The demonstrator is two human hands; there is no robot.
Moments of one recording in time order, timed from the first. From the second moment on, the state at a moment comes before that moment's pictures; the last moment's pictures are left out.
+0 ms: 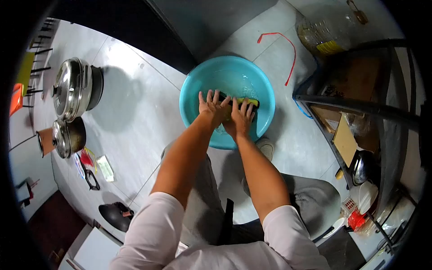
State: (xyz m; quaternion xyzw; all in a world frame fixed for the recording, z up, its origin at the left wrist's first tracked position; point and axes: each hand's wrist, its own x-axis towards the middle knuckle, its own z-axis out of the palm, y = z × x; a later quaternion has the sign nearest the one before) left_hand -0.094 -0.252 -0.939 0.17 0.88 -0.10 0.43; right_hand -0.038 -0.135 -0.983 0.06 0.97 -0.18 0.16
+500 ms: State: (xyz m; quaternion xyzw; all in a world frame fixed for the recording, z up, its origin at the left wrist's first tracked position) left_hand -0.061 -0.252 -1.006 0.23 0.93 -0.06 0.27; right_hand -0.010 -0.132 -1.102 0.00 1.00 0.08 0.01
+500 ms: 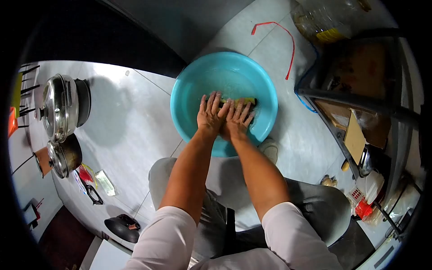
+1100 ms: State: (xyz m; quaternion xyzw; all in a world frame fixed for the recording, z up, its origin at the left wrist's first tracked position) left_hand -0.101 -0.229 -0.977 0.16 0.84 -0.10 0.51; right_hand -0.028 -0.143 -1.047 0.02 1.00 -0.05 0.02
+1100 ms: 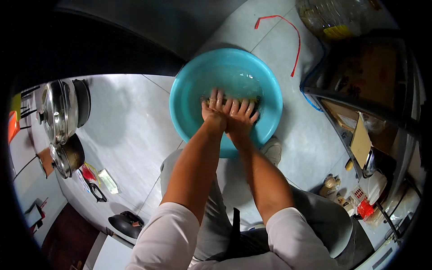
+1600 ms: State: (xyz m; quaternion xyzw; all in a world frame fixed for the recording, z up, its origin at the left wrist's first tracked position) left_hand -0.085 -0.216 -1.007 0.10 0.95 -0.06 0.30; right_hand -0.036 -0.126 -1.045 0.04 1.00 -0.05 0.05
